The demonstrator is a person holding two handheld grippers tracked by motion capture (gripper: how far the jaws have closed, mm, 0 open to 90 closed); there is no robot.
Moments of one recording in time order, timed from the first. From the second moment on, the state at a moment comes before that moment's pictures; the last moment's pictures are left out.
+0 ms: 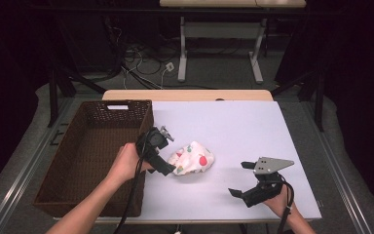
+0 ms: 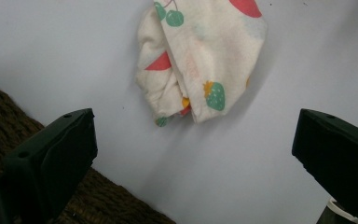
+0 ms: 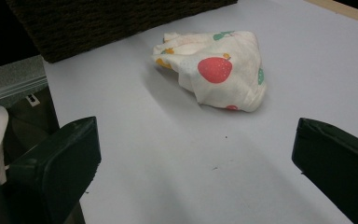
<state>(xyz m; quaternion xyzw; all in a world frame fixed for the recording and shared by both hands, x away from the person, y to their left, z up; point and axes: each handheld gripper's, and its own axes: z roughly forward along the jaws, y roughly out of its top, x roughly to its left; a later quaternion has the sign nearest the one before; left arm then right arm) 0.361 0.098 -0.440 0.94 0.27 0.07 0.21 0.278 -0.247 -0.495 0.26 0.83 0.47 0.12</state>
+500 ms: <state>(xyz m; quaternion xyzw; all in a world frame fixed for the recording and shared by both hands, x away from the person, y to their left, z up) 0.344 0.126 -0.439 0.93 0.29 0.08 0.22 0.279 -0.246 -0.495 0.26 0.83 0.47 0.12</state>
